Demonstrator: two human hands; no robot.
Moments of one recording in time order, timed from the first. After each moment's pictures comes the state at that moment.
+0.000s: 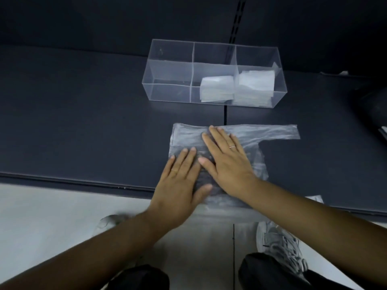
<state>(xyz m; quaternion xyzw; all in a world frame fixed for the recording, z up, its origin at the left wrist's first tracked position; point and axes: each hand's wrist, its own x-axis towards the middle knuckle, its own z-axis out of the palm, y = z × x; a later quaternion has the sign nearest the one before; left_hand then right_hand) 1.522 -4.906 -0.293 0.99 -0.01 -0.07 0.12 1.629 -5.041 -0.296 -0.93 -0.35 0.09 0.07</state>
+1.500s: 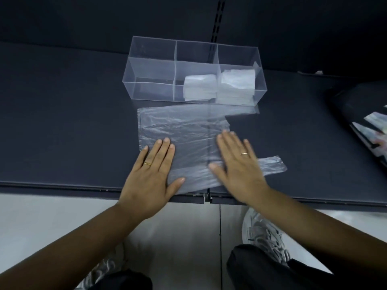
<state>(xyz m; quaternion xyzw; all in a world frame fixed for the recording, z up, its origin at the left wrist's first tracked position) 1.528 -4.878 -0.303 1.00 -0.03 -0.03 0.04 1.628 -5.098 -0.299 -0.95 -0.29 0.08 0.02</state>
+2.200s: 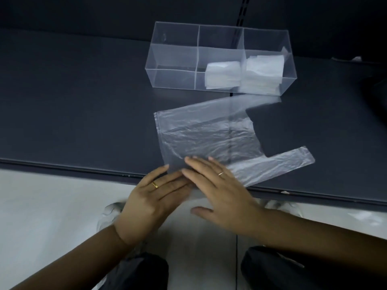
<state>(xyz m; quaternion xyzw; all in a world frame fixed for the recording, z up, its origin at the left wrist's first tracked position) 1.465 -4.869 -0.274 0.95 -0.19 0.17 0.18 1.555 -5.052 -0.271 -0.83 -0.51 0.11 0.18</state>
